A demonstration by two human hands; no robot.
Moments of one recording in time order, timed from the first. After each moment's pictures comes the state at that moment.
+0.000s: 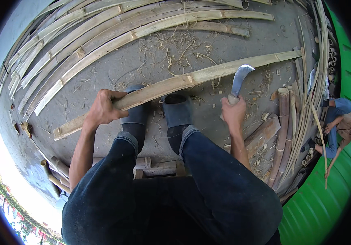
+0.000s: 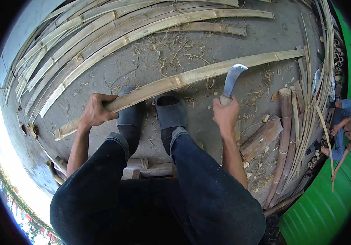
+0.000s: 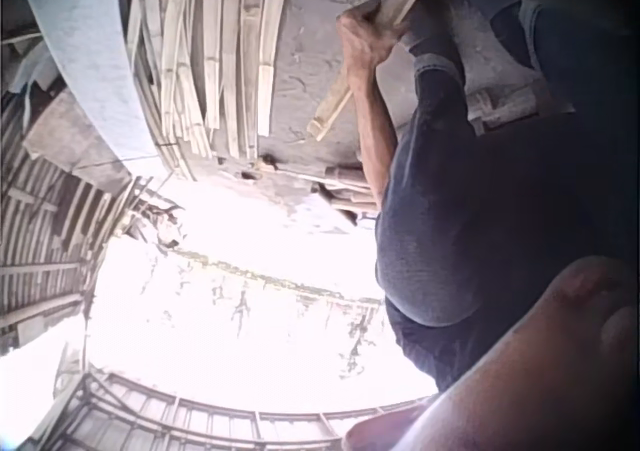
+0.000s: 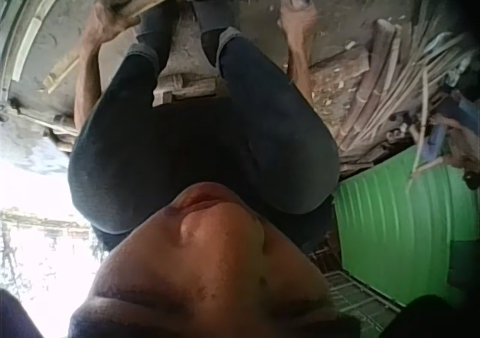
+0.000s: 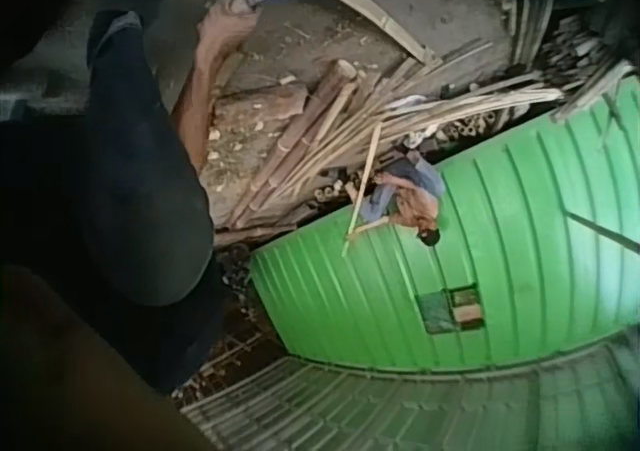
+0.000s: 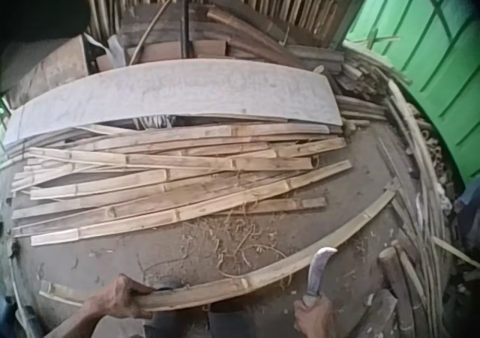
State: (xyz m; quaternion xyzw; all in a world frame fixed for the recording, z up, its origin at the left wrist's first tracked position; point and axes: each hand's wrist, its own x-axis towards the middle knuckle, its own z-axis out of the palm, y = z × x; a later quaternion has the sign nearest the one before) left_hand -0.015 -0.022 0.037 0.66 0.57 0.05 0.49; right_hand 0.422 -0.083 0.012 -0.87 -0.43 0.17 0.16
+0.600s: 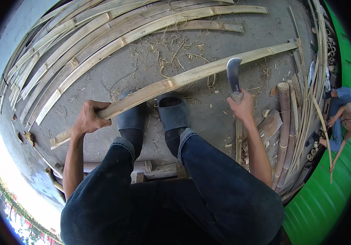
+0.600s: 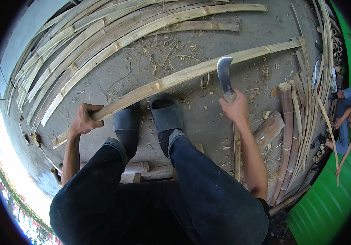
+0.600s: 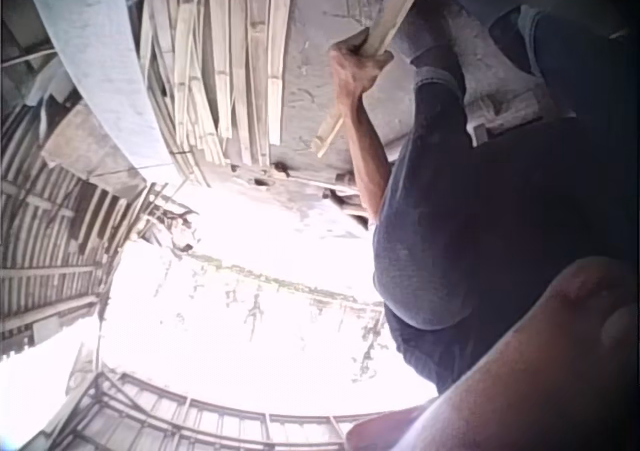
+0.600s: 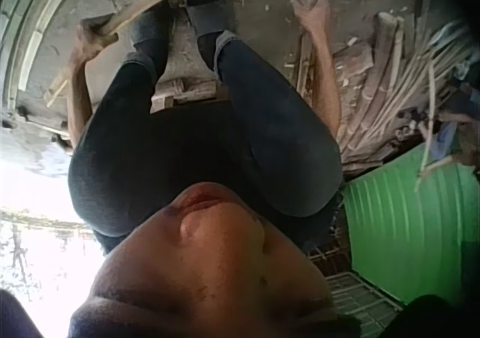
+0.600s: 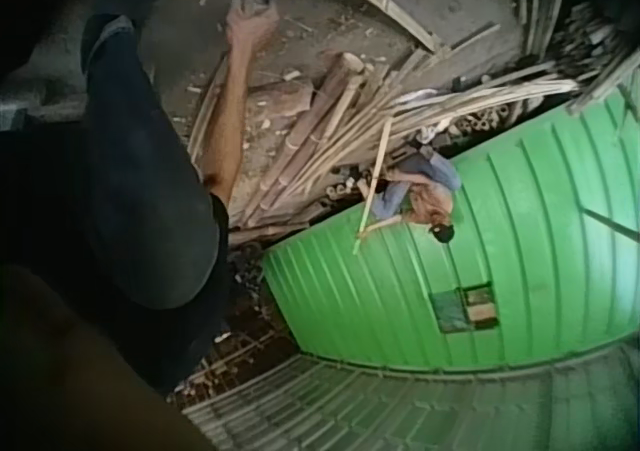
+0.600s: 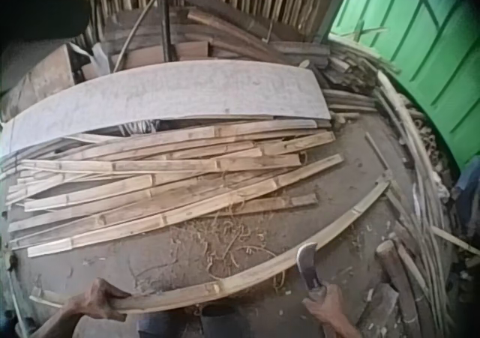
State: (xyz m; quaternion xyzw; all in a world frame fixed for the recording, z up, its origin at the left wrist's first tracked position) left_hand -0.053 -0.027 0.035 0.63 0.58 0.04 0.51; right_hand 0.476 -0.066 0.009 -0.79 -0.54 0.26 0.10
